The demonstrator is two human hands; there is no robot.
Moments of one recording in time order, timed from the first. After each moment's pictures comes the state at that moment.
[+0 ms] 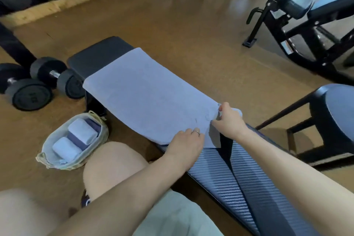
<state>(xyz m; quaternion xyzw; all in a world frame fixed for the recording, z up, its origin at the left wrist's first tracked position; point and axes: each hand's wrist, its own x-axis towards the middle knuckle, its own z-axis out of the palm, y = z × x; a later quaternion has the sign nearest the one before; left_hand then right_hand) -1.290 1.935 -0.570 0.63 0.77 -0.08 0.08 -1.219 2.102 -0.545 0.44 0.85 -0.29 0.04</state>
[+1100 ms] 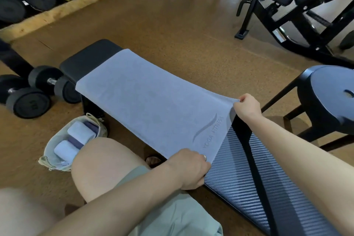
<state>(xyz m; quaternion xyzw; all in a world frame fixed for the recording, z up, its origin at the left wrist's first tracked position) -1.222 1.914 -0.556 0.76 0.63 -0.09 0.14 -1.153 2.176 -0.570 0.58 0.74 -0.33 -0.07</state>
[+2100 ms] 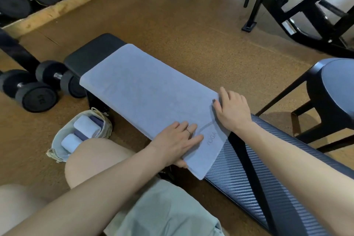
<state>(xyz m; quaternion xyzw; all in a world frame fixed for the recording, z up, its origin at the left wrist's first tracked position) -1.277 1.912 -0.553 0.75 0.64 -0.17 0.03 -1.169 2.133 -0.600 0.37 0.92 -0.08 -0.06</state>
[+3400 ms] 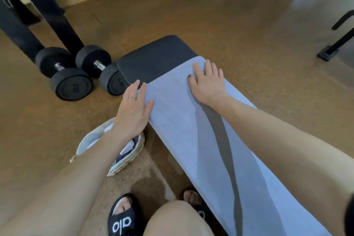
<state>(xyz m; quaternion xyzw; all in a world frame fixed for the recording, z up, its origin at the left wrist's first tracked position) -1.639 1.820 -0.619 0.28 0.94 0.21 0.05 -1.599 2.081 -0.612 0.22 0.97 -0.09 0.02</state>
